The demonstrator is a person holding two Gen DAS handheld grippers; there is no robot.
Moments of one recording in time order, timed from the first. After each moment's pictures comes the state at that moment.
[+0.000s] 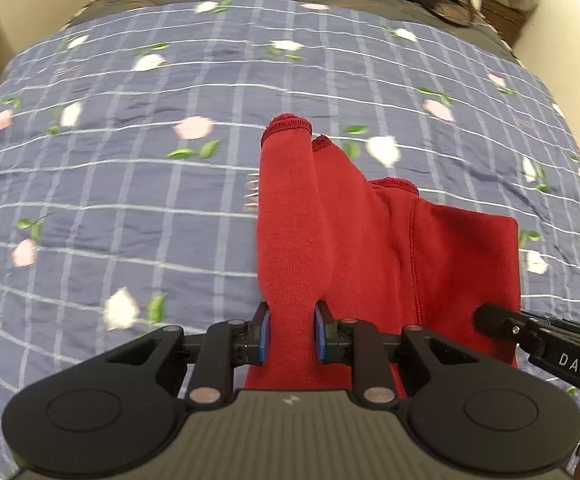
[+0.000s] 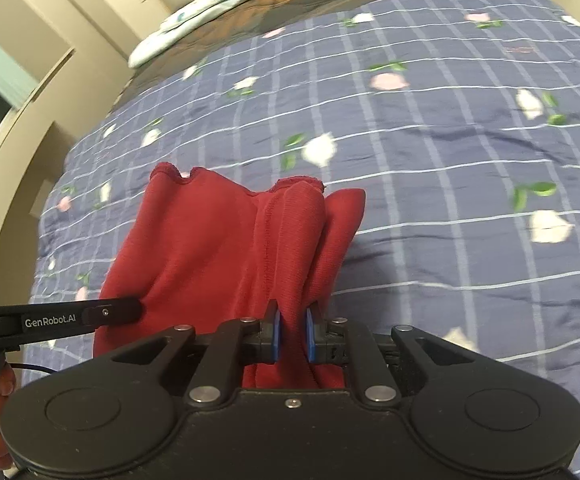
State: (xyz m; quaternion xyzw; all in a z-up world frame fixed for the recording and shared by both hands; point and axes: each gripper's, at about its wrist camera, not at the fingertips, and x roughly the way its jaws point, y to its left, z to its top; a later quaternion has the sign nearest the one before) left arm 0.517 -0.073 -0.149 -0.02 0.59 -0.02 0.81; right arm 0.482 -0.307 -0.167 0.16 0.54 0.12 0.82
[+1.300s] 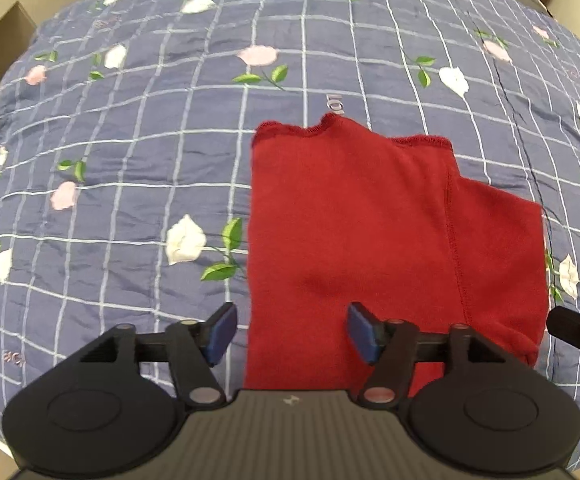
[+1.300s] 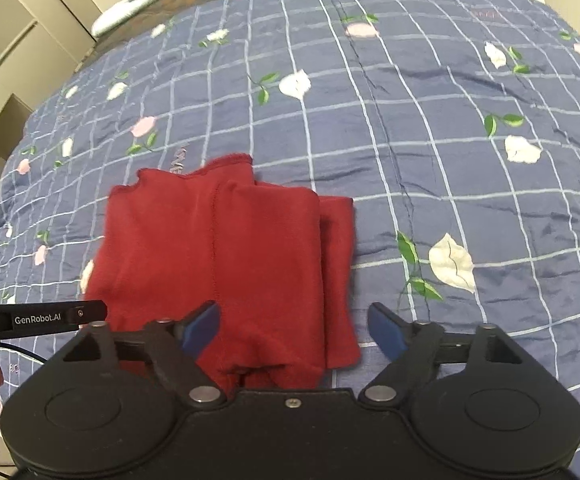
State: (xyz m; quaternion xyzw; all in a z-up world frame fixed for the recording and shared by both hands) left arm 0.473 -0.027 -0.191 0.02 0.62 0.02 0.78; right arm 0.420 -0.271 -0.181 0.12 0.56 0.05 0.82
